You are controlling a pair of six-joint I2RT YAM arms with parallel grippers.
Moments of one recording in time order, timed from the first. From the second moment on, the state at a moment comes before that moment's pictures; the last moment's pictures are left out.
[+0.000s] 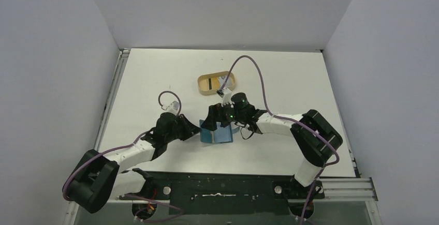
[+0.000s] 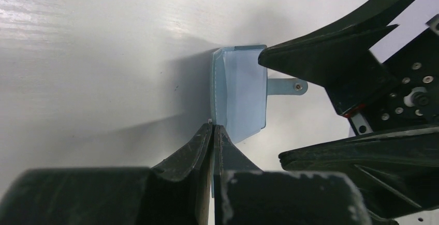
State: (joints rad) left arm -0.54 1.19 0.32 0.29 0.16 -0.97; right arm 0.73 1.70 0.86 0.31 -0.44 0.45
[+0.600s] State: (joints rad) left arm -0.48 1.24 0.24 0.64 0.23 -1.12; right arm 0.68 1.74 0.70 0.71 -0.50 0.88
